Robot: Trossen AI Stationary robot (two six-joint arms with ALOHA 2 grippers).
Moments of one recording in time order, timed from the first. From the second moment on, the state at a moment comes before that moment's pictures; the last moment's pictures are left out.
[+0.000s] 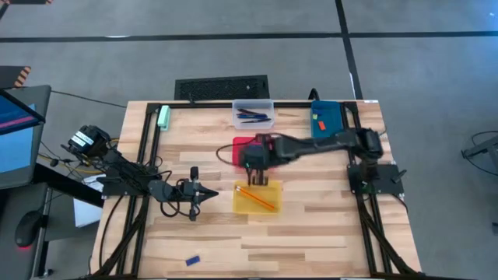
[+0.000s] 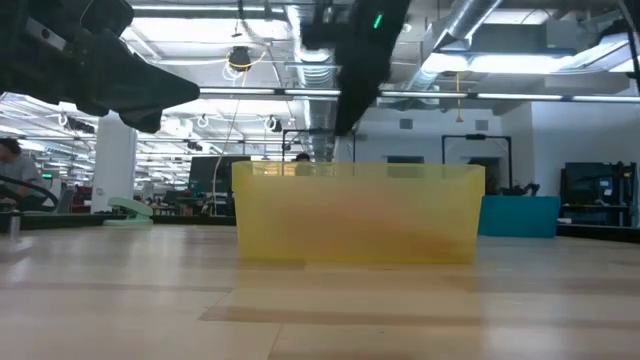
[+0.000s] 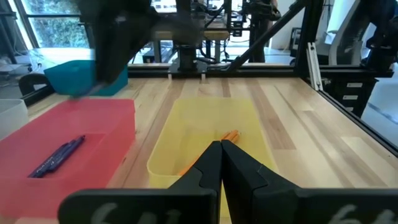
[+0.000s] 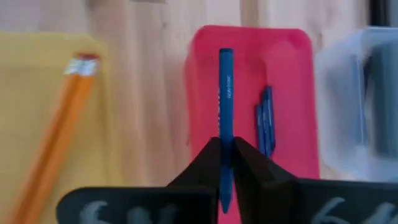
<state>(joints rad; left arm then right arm) -0.53 1.39 0.17 1.09 -0.56 -0.08 0.05 1.94 1.68 -0.93 0.32 0.03</state>
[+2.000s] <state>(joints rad) -0.53 1.39 0.48 0.26 -0.39 -0.35 0.06 1.51 0.84 0.10 0.10 -0.05</state>
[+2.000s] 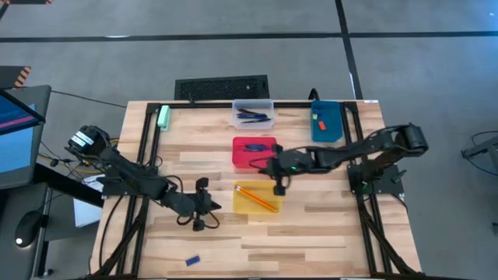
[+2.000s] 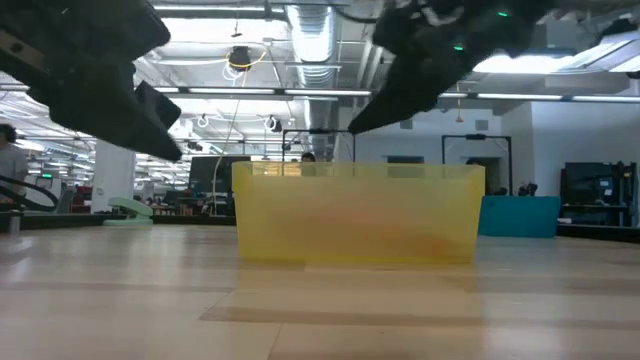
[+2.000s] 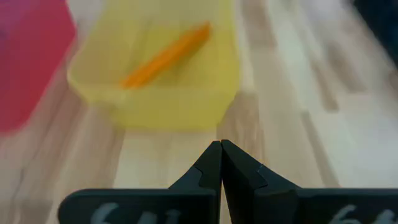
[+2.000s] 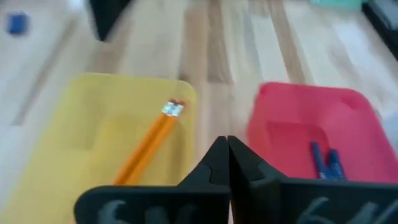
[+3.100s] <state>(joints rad) -0.87 1.64 1.02 -0.77 -0.19 -1.34 0.23 1.70 0.66 0.82 0.03 -0.08</state>
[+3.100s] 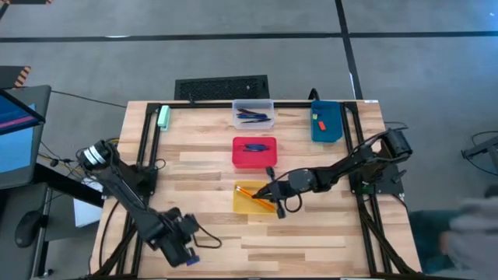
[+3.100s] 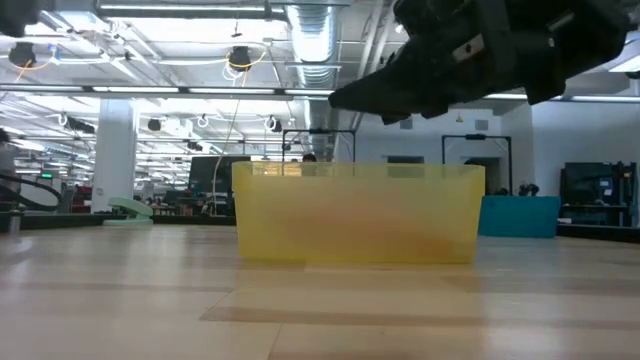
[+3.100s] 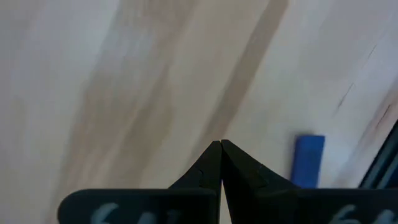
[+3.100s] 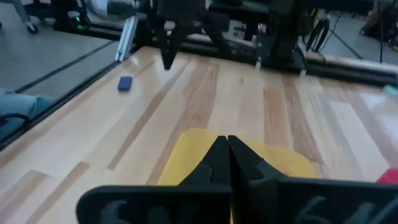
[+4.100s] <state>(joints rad) -0.91 1.97 1.34 -0.84 -0.04 -1.35 0.27 1.69 0.66 0.79 0.03 -0.11</state>
